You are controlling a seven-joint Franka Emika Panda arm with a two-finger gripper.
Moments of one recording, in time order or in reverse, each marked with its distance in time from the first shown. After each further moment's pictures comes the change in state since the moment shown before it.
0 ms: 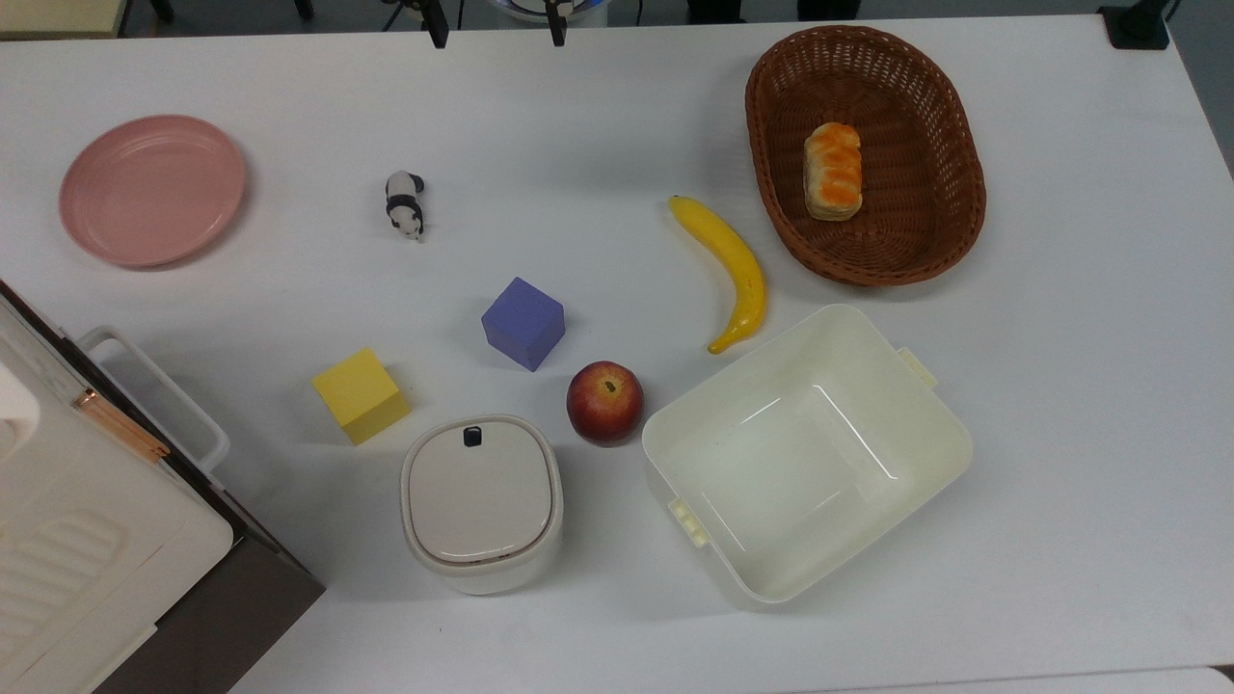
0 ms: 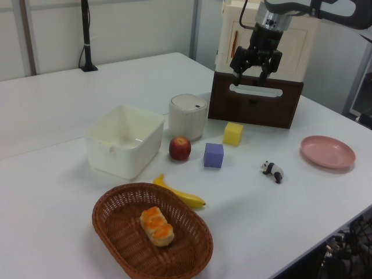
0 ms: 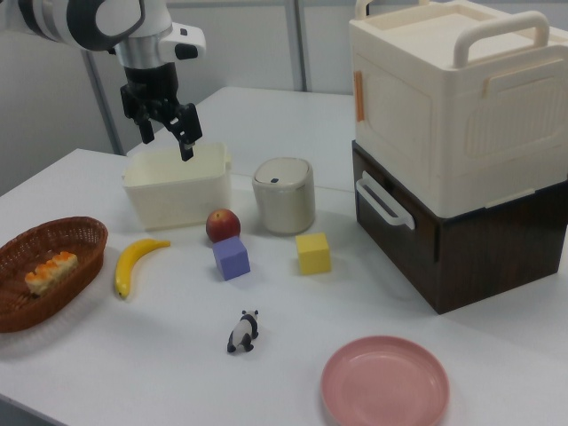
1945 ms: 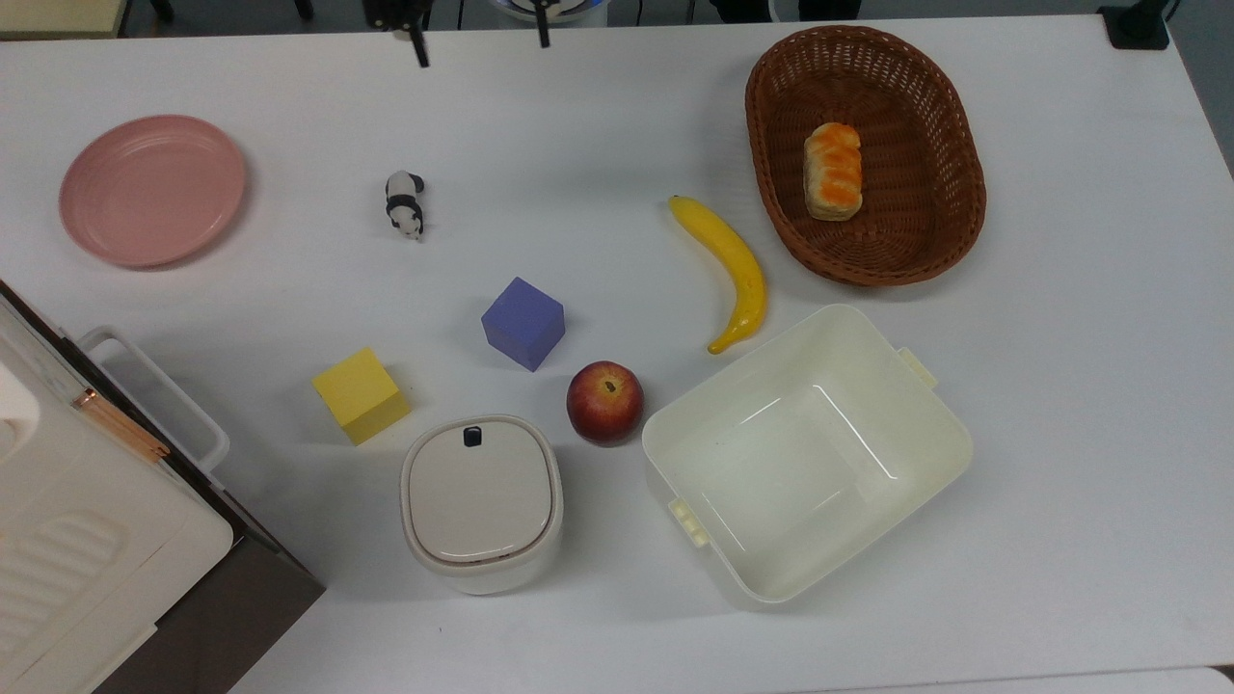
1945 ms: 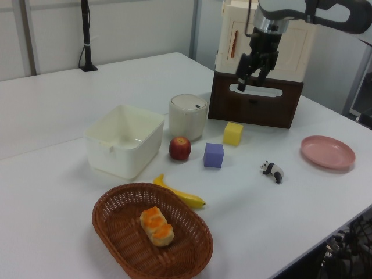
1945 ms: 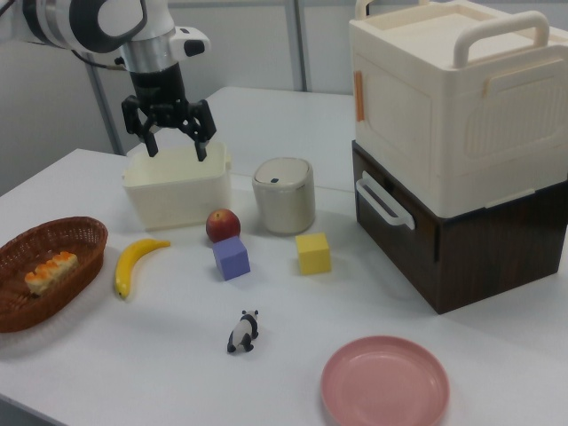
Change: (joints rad) arm 0.004 0.014 0.002 -0.001 -0.090 0.002 -0.327
